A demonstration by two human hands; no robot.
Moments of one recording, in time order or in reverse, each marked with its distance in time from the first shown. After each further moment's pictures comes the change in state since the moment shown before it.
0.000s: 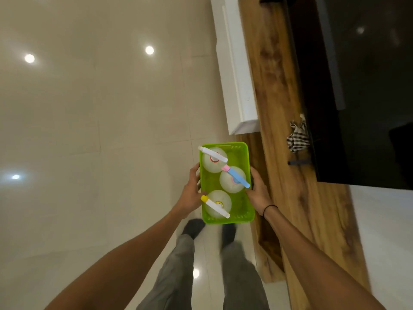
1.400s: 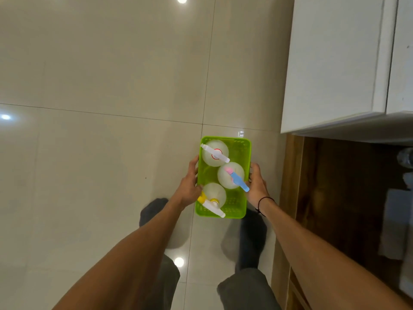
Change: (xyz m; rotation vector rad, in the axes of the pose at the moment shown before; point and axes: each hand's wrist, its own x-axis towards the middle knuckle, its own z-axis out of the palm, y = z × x) left_hand 0.375 -0.331 -0.054 0.027 0.204 -0.169; right_hand 0.413 0.264 0.188 -0.180 -0.174 0.201
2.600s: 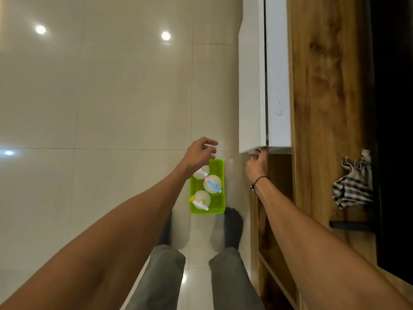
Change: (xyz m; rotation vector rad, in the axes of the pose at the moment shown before) left_hand -0.104 0.298 -0.025 0.005 0.057 0.033; right_hand -0.146 -0.185 -0.138 0.402 0.360 -0.026
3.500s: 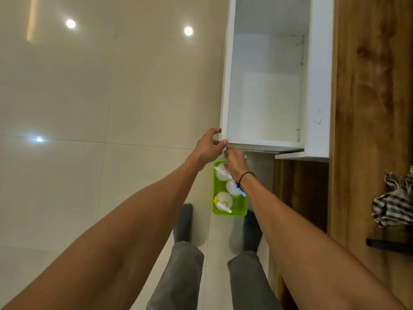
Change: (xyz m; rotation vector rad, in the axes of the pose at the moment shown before) left_hand 0.010 0.002 -0.071 -0.018 0.025 -0.021; right_hand -0.052 -0.045 0.130 -0.202 -0.371 -0.015
